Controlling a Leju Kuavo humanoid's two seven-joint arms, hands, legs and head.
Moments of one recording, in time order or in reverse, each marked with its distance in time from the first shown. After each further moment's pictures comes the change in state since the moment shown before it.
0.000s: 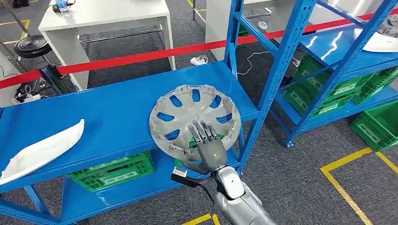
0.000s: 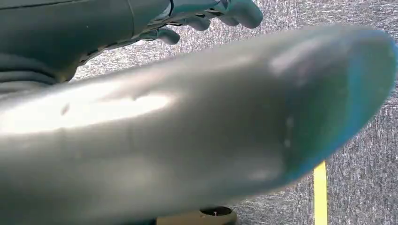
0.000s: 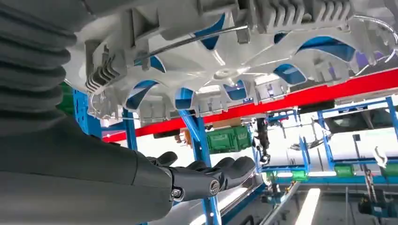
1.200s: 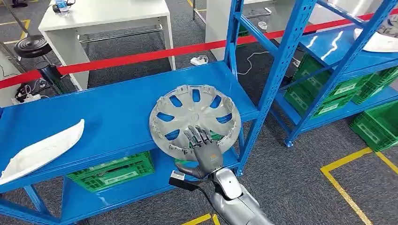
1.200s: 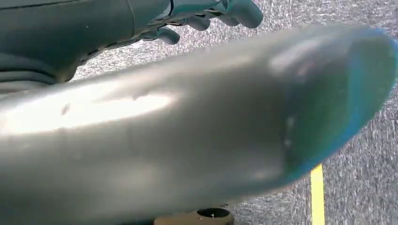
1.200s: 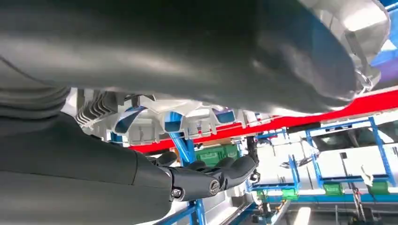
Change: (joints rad) left arm -0.002 0.001 0.000 0.000 -0.012 0.007 -0.010; right arm -0.023 0.018 -0.001 0.079 -0.060 0.026 -0.073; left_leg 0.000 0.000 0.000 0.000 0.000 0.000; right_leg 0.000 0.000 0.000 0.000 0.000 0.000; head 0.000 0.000
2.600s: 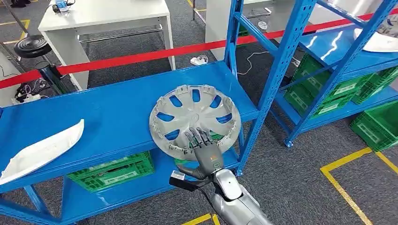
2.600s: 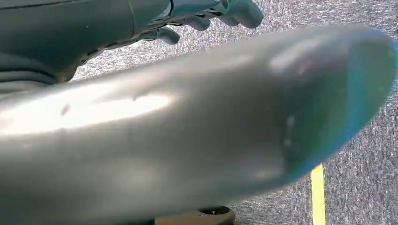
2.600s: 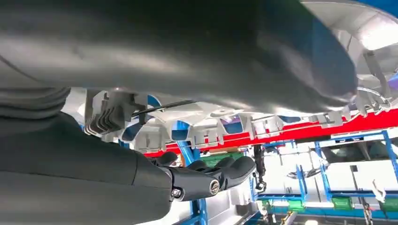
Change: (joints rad) left arm 0.000 -0.002 0.000 0.000 -0.004 -0.008 0.003; right arm 0.003 0.000 0.000 0.003 0.030 0.038 0.047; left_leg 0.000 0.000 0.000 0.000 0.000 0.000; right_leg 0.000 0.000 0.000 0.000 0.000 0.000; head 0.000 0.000
